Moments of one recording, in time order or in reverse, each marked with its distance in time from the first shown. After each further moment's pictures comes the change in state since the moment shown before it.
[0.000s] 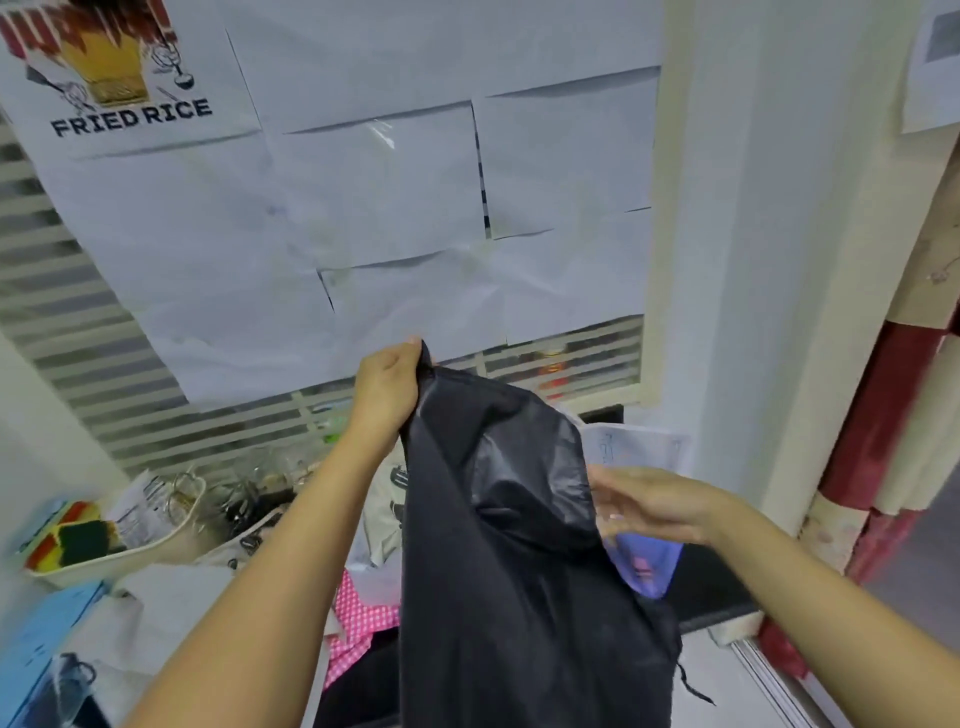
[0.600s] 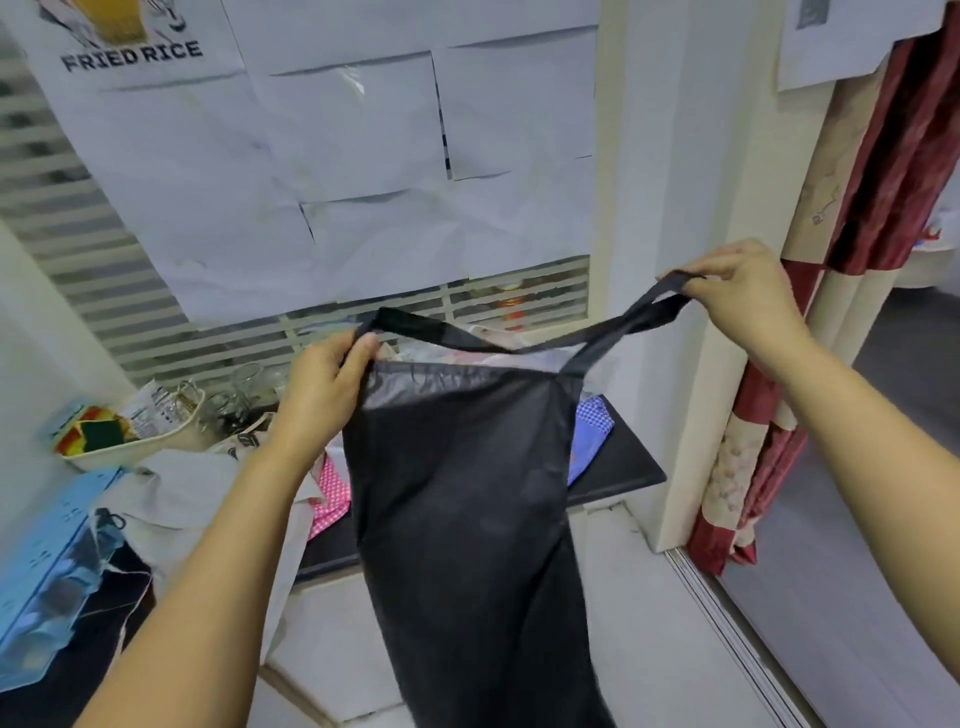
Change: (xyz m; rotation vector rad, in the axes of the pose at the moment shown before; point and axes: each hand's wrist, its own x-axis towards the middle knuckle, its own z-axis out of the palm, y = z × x) left_hand -0.179 0.012 -0.051 0.434 -0.040 0.283; right_hand -0.201 -0.071 0.006 -0.768 1.067 -0.564
